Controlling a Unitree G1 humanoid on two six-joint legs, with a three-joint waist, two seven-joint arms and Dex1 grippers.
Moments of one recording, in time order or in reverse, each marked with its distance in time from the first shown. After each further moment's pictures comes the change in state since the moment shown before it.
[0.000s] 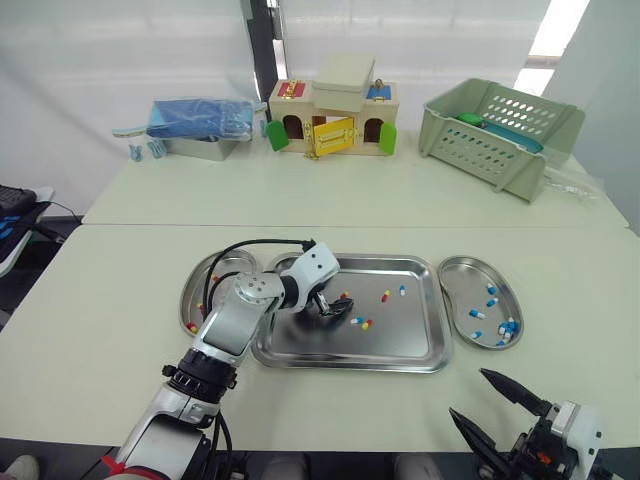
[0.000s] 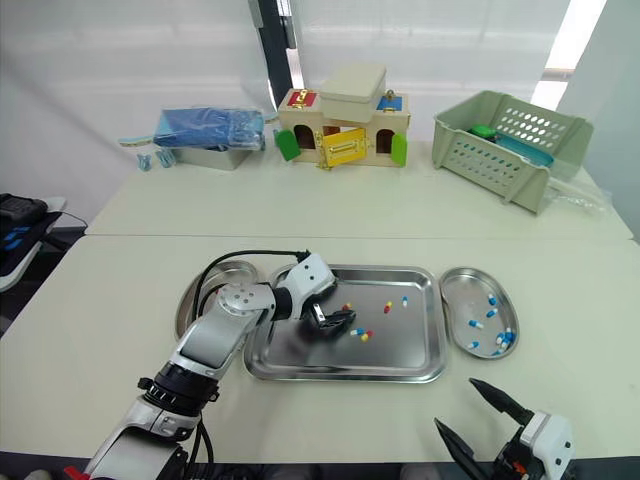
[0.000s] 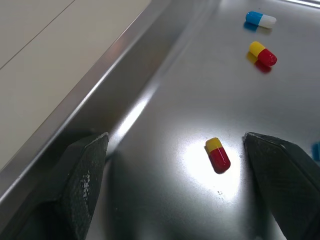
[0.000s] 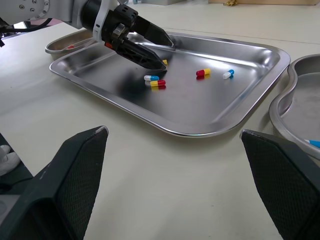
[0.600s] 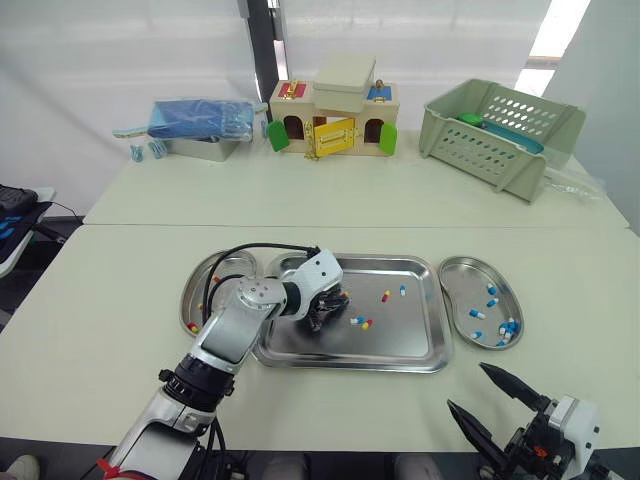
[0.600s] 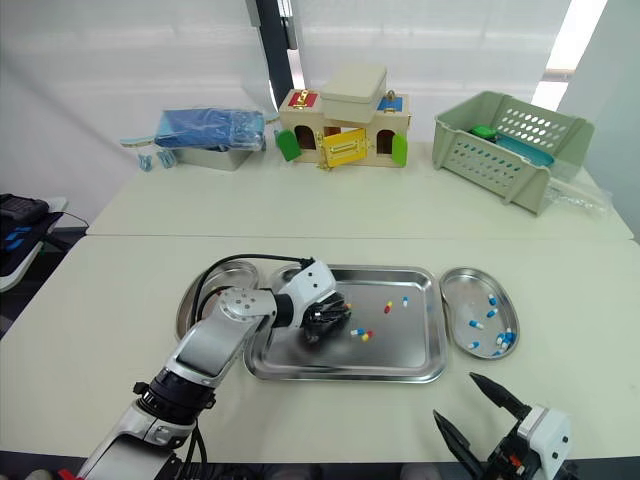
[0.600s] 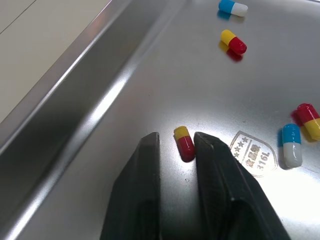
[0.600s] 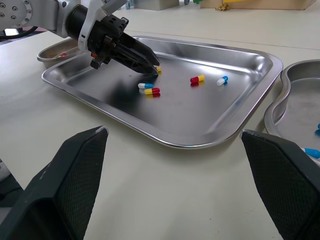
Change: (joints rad) left arm 0.022 0.025 -0.035 -0.068 -0.006 0.060 -0.011; right arm 0.000 -0.017 0.023 -0.036 0.003 0.026 -0.068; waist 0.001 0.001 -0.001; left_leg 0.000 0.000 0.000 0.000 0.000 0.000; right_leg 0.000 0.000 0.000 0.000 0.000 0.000
